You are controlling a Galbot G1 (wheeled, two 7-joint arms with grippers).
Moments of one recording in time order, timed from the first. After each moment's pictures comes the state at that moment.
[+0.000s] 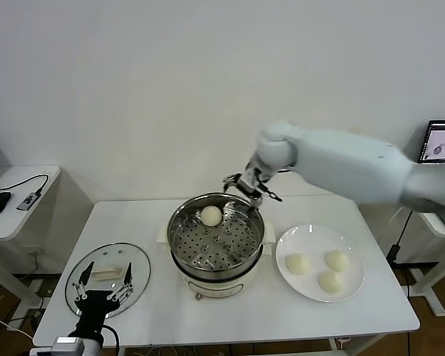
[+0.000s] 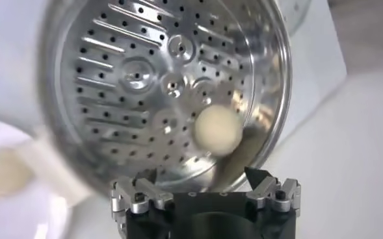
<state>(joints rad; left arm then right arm) 1.75 -1.24 -0.63 -2.21 -0.19 0.05 -0.17 0.59 0.87 -1.26 1.47 0.10 -0.10 -0.99</state>
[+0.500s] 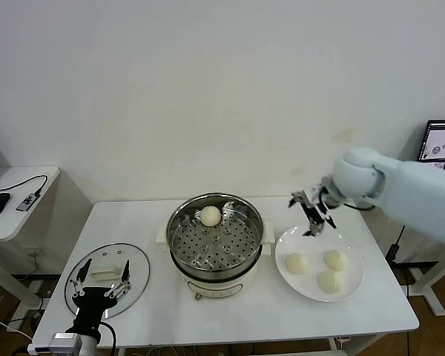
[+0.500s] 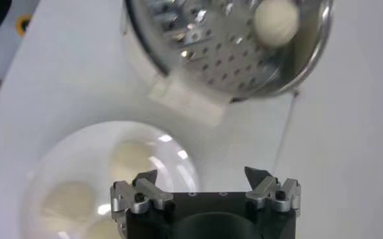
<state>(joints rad) 1.74 -1.22 -0.65 -2.20 -0.19 0.06 -0.17 0.38 0.57 -1.14 1.63 0.07 -0.34 -0.97</state>
